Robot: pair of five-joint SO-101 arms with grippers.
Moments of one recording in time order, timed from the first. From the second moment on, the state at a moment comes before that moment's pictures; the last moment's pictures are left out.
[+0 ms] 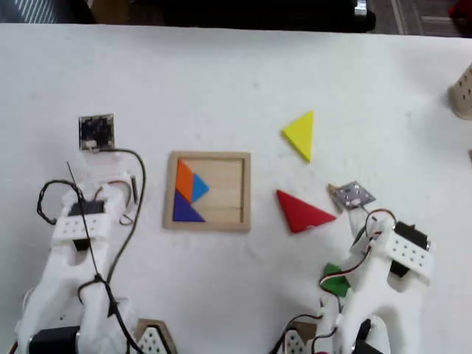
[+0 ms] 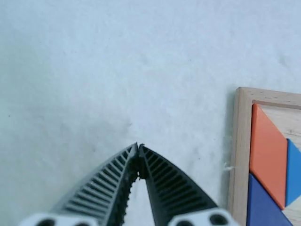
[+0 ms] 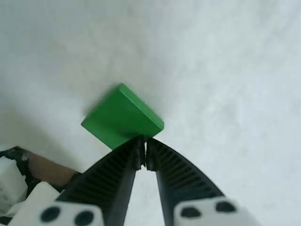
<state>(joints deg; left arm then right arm) -12.0 -28.0 65.2 25.0 5.0 27.3 -34.3 62.8 70.1 58.3</state>
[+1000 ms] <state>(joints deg) -12.0 -28.0 65.2 25.0 5.0 21.6 -34.6 68.0 58.0 49.2</state>
